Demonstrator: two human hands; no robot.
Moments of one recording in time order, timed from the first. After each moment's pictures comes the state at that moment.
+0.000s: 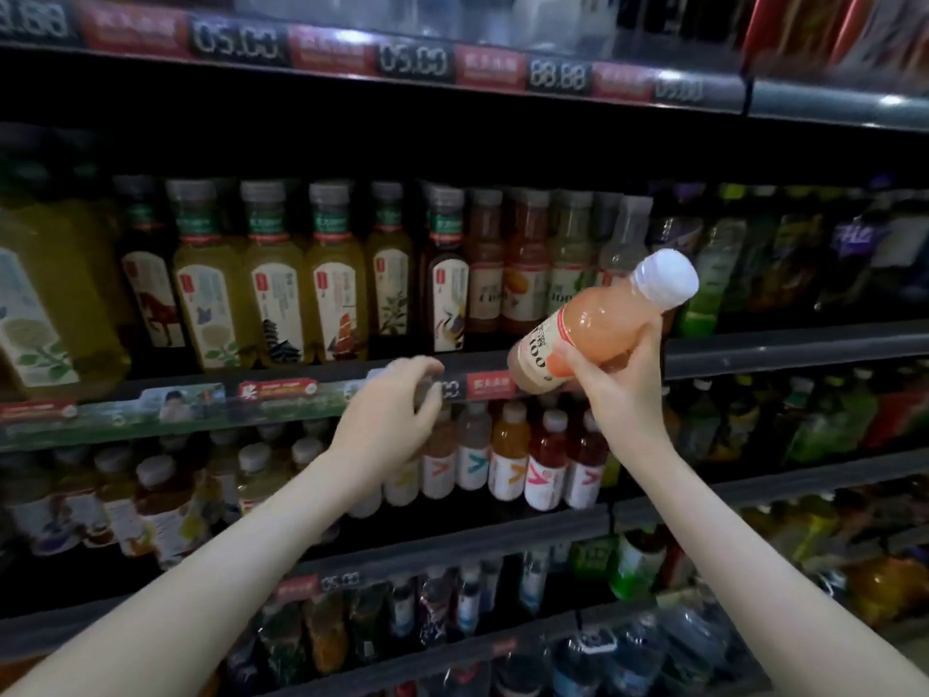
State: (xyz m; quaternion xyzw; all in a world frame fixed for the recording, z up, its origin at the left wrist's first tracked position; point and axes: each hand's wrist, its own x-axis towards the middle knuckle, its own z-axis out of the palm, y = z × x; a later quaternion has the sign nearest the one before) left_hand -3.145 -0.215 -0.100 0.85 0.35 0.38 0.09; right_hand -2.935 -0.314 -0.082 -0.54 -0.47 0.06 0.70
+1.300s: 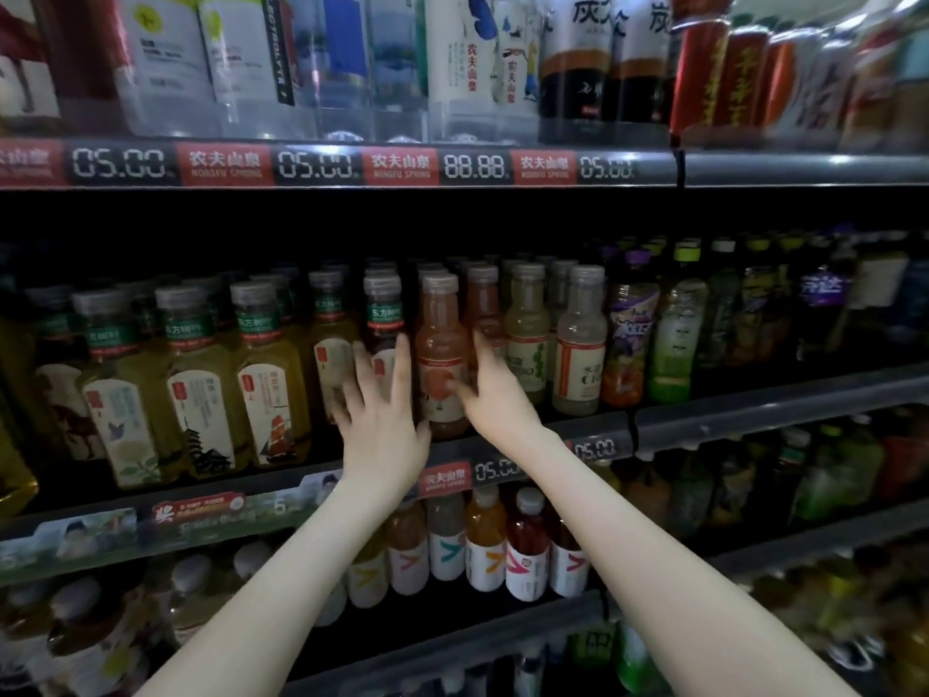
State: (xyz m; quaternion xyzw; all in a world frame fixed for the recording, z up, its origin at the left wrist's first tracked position) left_hand -3.044 -0.161 -0.061 0.79 0.49 0.35 -0.07; right_hand -2.904 -0.187 -0.036 -0.66 -0.61 0.06 0.43
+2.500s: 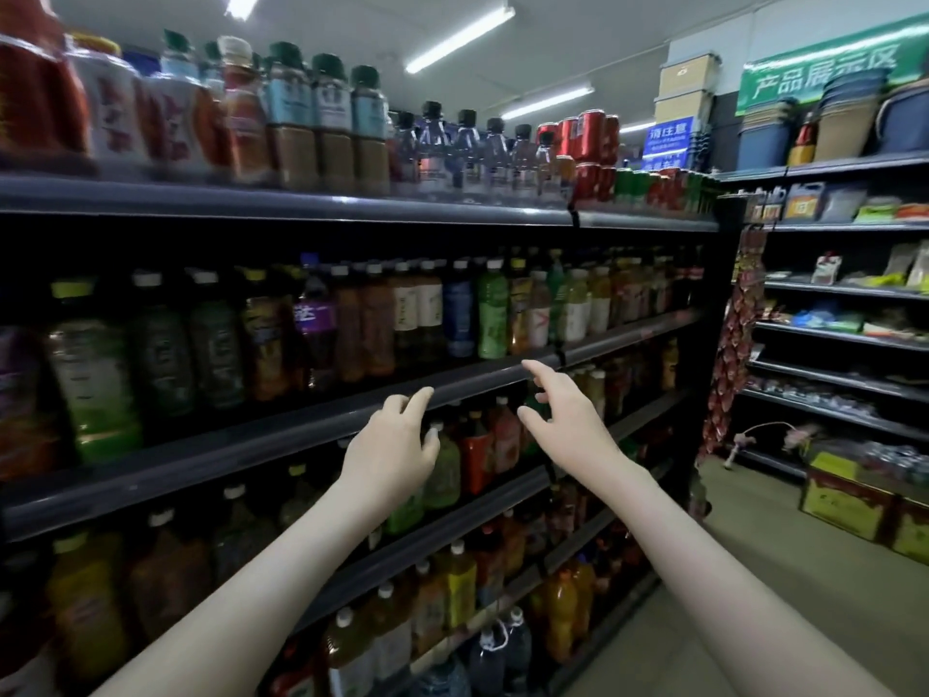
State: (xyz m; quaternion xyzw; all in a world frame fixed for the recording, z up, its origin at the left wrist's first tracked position) left_hand -2.498 -0.492 -0.049 0.92 0.24 0.31 0.06; right_hand -2.356 -0.647 -0.030 -0.78 -0.45 -0.05 0.42
